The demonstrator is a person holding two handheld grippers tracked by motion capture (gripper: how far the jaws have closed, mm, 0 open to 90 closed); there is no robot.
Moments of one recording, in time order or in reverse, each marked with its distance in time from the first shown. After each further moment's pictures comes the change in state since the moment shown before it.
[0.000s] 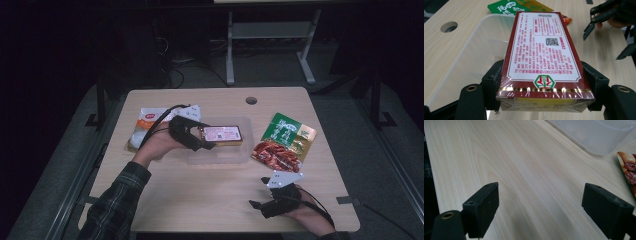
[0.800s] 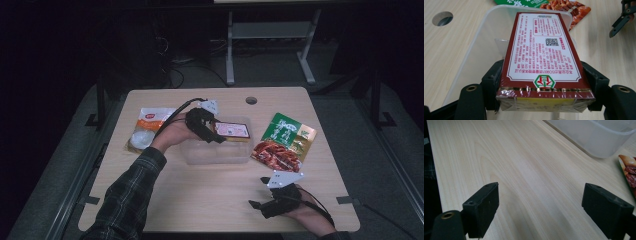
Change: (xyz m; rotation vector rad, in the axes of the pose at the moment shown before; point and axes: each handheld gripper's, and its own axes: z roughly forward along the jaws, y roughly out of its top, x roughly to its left) left arm 0.030 0.018 0.046 0.123 -0.017 0.010; right arm 0.000 0.001 -0.001 -0.016 0.009 -0.007
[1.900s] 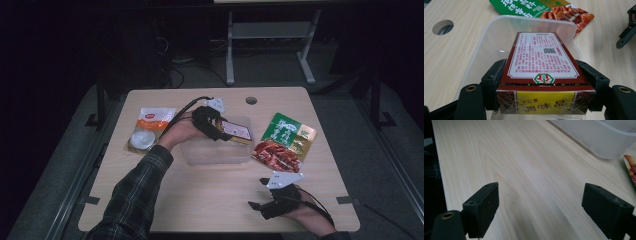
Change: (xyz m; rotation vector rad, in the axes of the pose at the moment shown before) left arm 0.004 0.012 0.010 -0.032 0.003 0.008; right arm 0.002 0.000 0.000 0.007 0.018 0.005
